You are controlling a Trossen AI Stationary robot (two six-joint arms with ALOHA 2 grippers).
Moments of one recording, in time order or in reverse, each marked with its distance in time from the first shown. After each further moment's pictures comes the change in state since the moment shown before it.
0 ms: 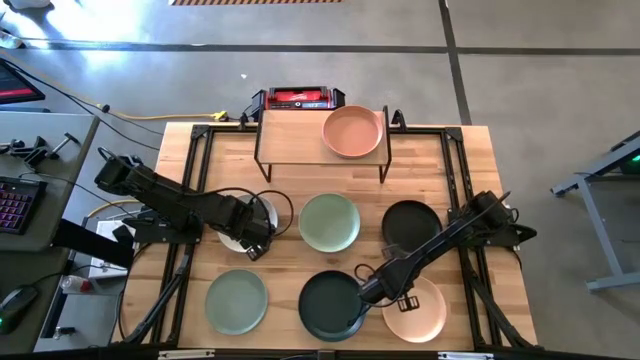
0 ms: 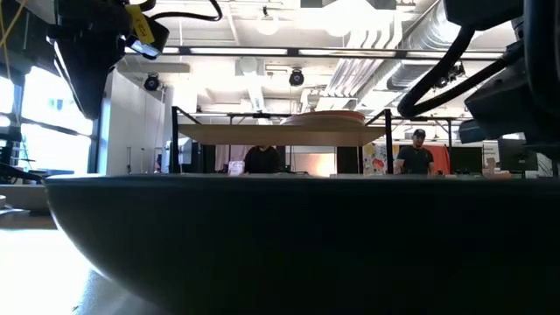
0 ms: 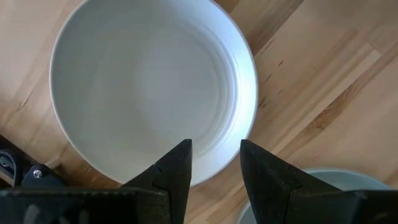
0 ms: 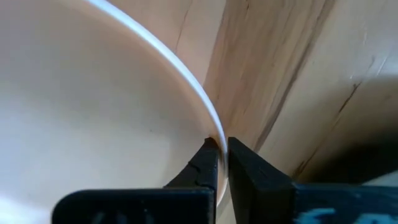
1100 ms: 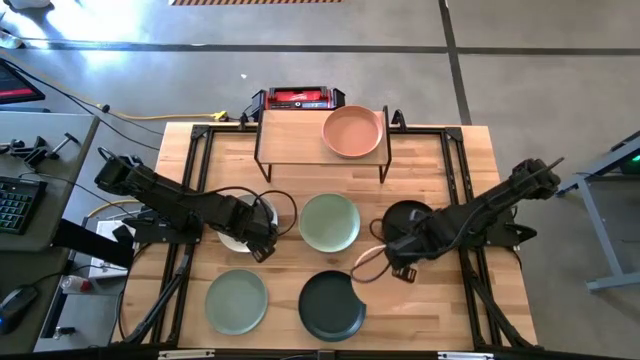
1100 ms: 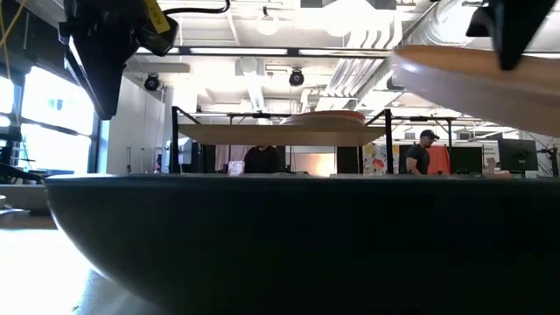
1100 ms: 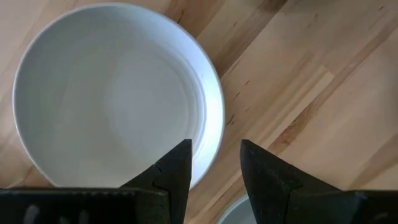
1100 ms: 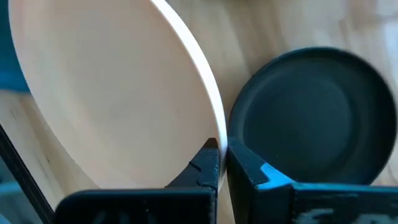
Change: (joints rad) left arm 0.000 0.000 0.000 0.102 0.000 0.000; right arm -0.104 -0.506 0.001 -0.089 0.218 0.529
